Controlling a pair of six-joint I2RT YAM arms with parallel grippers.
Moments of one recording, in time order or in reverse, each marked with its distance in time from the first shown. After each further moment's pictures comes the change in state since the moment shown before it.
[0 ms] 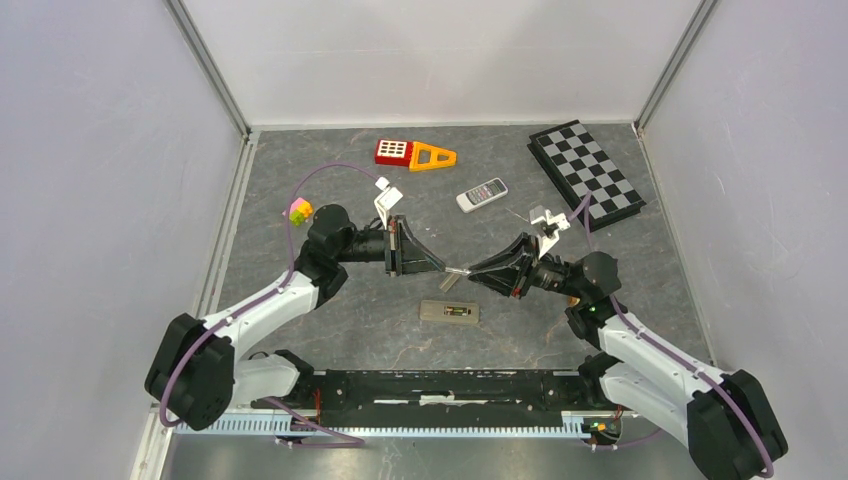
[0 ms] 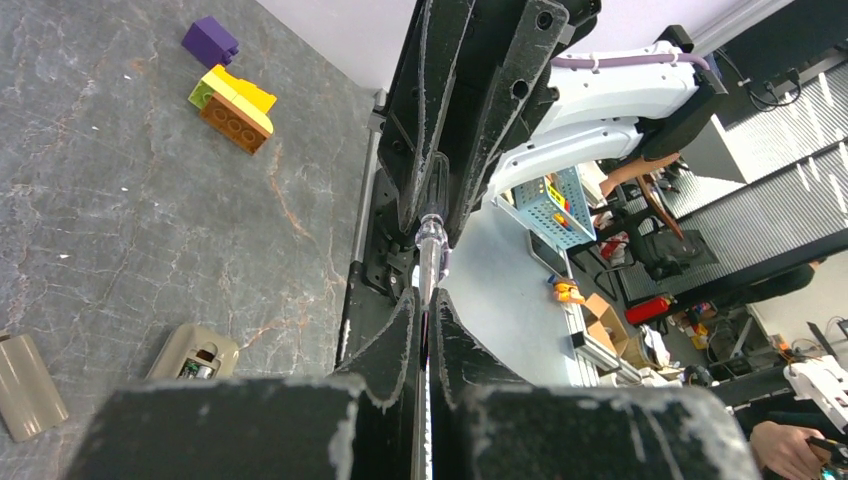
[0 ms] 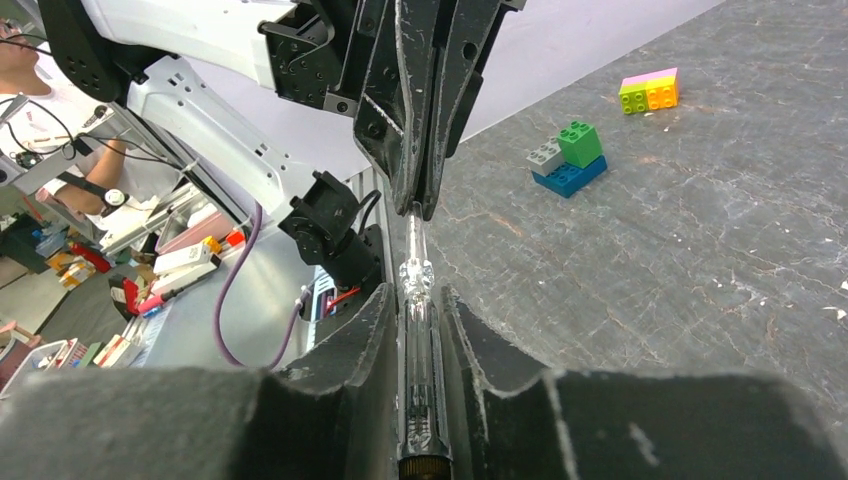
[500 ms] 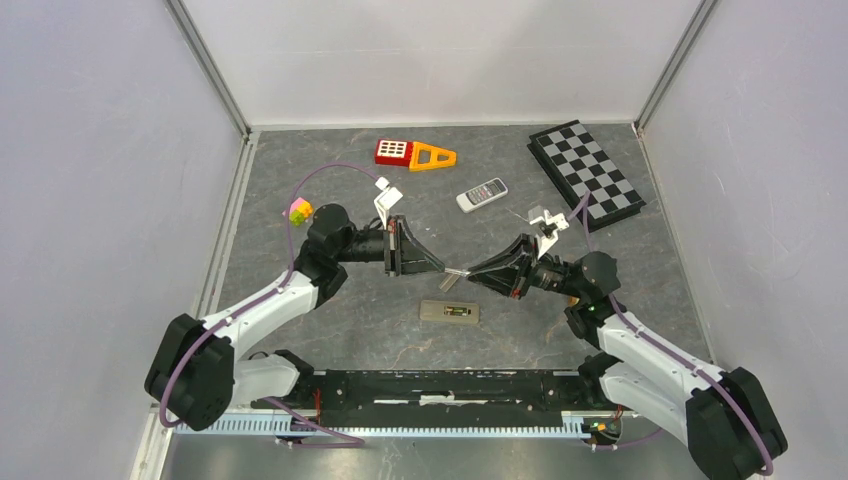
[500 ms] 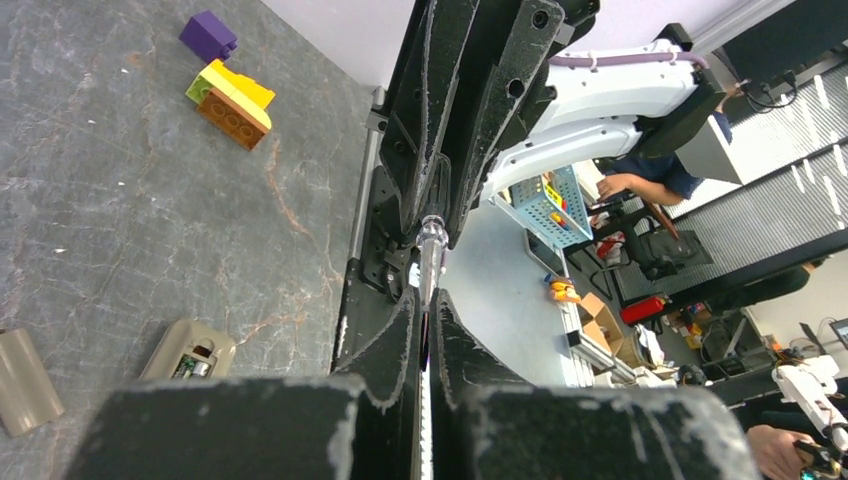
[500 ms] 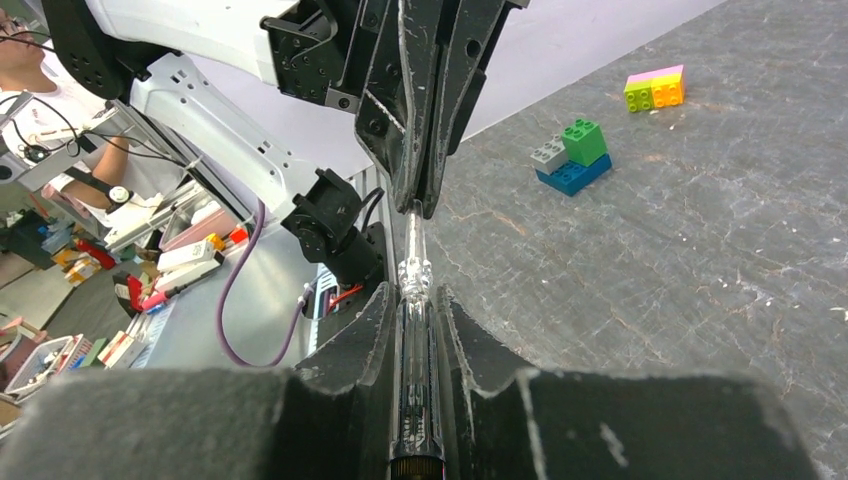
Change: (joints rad) left arm -0.002 0.000 0.000 0.011 0.014 -0.017; right arm 0.004 -0.003 0.000 0.008 -0.012 0.000
